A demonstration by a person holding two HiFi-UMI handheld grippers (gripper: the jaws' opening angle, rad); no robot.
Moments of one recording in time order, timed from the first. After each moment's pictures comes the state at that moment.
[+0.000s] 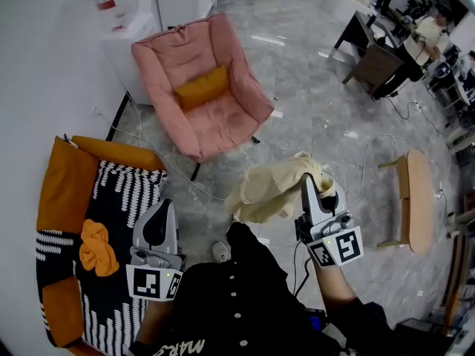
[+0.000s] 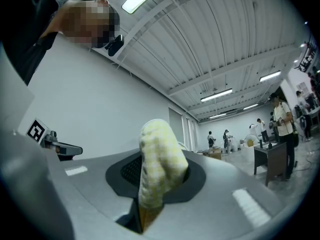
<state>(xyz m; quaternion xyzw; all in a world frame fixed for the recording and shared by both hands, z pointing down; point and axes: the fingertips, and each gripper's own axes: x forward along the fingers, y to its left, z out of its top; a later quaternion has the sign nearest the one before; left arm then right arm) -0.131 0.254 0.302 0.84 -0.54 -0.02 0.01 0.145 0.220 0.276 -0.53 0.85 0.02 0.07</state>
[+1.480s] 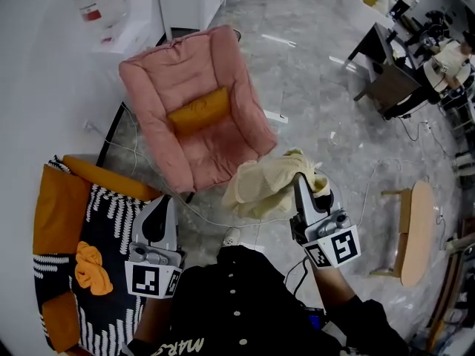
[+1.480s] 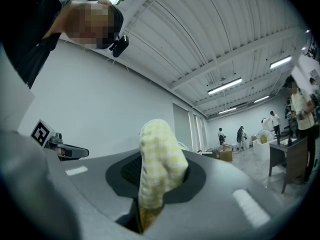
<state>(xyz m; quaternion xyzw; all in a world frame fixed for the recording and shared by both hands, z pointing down) -0.094 0.021 0.308 0.82 -0.57 -0.01 0.02 0.160 -0.023 0.279 -0.48 0.88 0.01 0.07</state>
